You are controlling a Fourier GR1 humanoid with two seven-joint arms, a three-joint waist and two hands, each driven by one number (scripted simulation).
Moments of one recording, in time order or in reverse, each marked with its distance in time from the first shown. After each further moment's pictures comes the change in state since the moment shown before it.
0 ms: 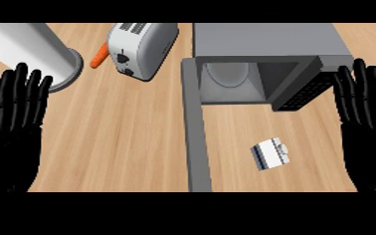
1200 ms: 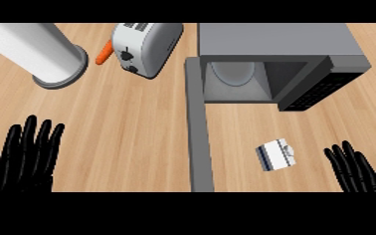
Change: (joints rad) left arm 0.355 -0.080 -0.099 -0.061 0.222 -0.059 -0.121; right arm 0.527 -0.028 0.005 -0.031 -0.087 0.303 -0.260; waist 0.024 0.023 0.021
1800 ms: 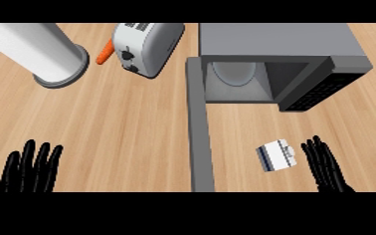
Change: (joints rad) left arm 0.158 0.008 -0.018 0.032 0.014 -0.081 -0.166; right arm -0.086 0.072 -0.006 0.314 0.101 -0.035 -0.171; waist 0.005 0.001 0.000
